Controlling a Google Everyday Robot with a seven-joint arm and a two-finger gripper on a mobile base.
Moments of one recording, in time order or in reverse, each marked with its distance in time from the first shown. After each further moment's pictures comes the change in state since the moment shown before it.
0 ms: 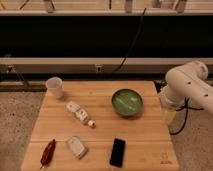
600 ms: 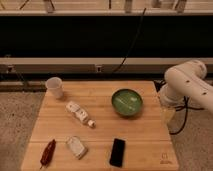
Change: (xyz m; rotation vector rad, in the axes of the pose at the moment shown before) arm -0.011 -0.020 0.005 0.003 -0.010 -0.016
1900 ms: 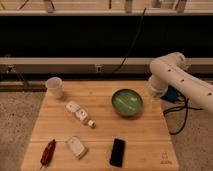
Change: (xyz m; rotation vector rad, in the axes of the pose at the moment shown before) arm -0.040 -0.053 0.025 -0.016 -0.037 -0.019
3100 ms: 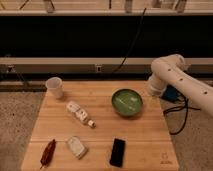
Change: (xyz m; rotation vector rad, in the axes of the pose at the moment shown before) arm 0.004 -0.010 0.023 -0.015 -0.063 0.066
